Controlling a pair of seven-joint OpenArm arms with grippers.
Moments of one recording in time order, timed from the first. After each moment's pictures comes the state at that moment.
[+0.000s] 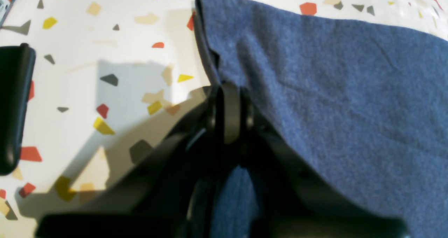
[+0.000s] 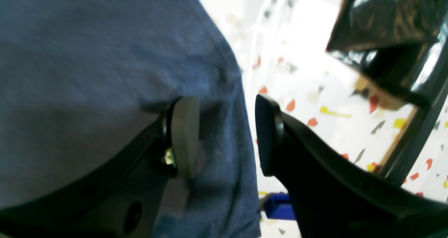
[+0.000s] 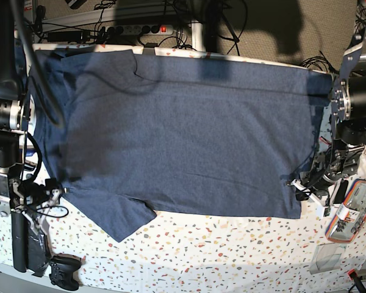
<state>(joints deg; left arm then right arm) -44.1 -16.2 -0.5 4.2 -4.3 -27.6 0.2 49.7 27.3 -3.7 21.0 2.7 30.4 -39.4</state>
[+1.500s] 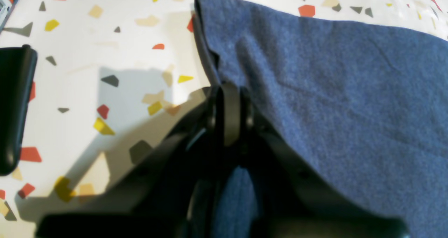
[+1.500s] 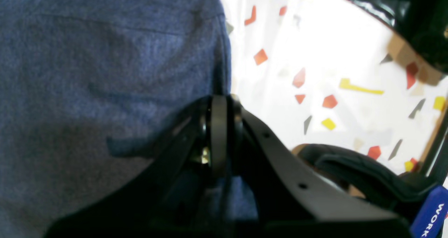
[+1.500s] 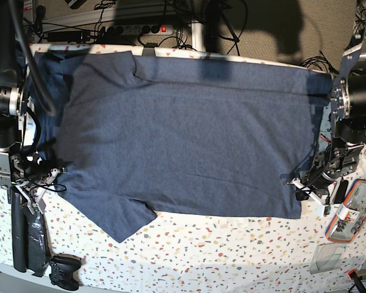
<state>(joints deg) -43.8 -16.2 -0.5 4.5 -3.9 -27.6 -2.2 44.9 29.2 -3.6 16.1 0.6 30.9 -24.7</state>
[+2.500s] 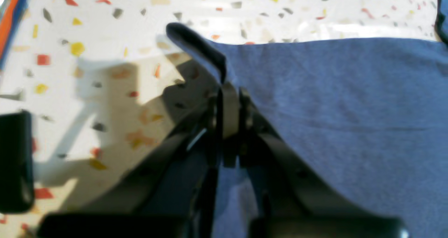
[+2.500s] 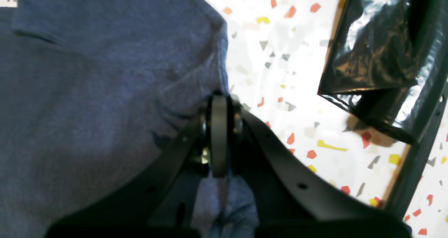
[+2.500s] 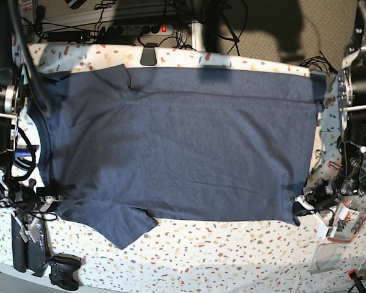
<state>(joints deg) -39.1 -18.3 -0.4 29.4 -21.0 -33.5 22.5 42.9 31.3 -3.7 34.9 18.2 34.0 -36.5</state>
